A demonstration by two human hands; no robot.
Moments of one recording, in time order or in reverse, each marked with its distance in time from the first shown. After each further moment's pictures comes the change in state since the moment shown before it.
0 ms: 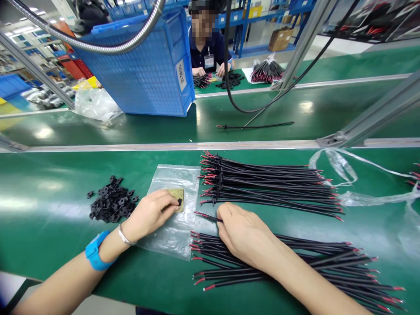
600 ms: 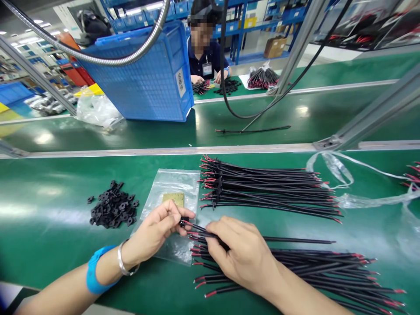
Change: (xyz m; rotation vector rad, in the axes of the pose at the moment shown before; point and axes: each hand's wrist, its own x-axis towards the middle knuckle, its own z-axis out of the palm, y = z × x) left_hand 0.000 0.053 0.002 -1.463 0.000 -0.593; right_hand -0.001 -0.030 -0.006 0.292 0.434 -0.134
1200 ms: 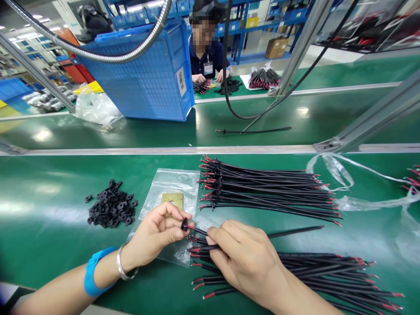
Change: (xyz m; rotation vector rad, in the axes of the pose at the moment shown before) left_hand -0.002 -0.009 -0.003 -0.117 -0.089 0.096; right_hand -0.004 -0.002 -0.012 -0.119 -0.069 -0.050
